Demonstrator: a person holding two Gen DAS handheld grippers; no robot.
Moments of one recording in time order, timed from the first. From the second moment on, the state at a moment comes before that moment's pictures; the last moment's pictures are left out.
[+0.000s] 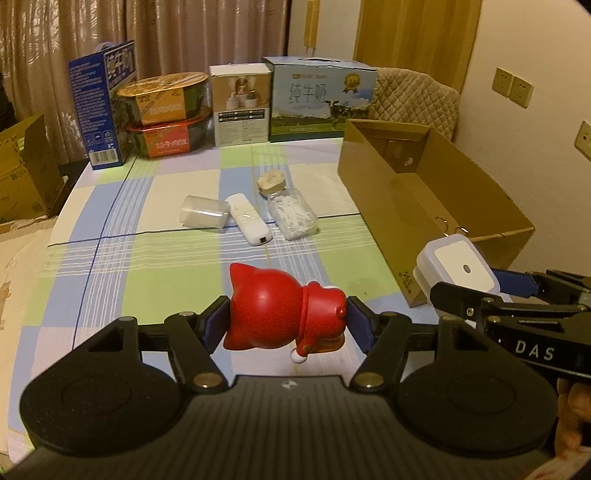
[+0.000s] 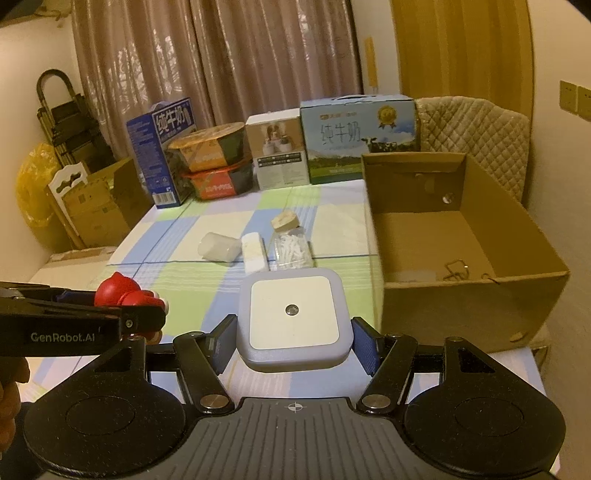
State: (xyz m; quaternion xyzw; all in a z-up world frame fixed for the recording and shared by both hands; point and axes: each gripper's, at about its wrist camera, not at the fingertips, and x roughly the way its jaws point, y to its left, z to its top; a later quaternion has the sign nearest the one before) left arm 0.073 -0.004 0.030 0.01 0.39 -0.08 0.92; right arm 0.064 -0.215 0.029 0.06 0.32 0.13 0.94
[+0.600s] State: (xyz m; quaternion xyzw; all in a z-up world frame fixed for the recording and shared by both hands) left arm 0.098 -0.080 0.054 0.03 0.36 -0.16 0.92; right arm 0.068 -0.300 0.058 0.08 0.30 0.06 0.95
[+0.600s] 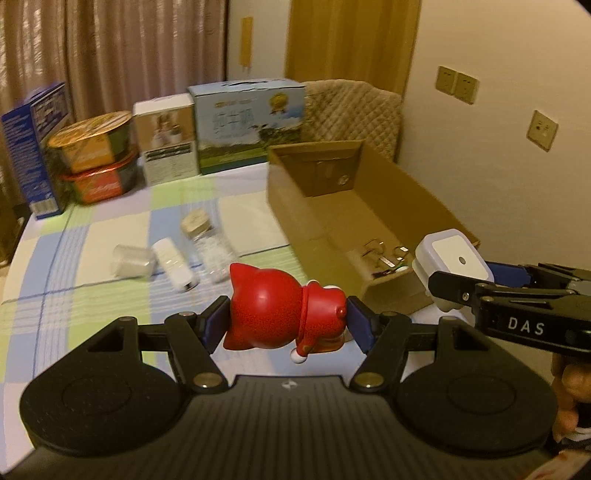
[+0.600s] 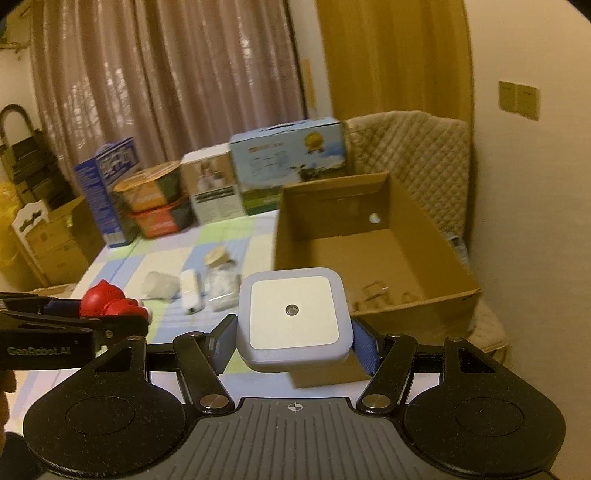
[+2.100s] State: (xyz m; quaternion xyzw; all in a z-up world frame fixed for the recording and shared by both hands) left arm 0.263 -0.223 -0.011 0.17 0.37 -0.29 0.86; right arm 0.201 -0.410 0.007 0.10 0.35 0.01 0.93
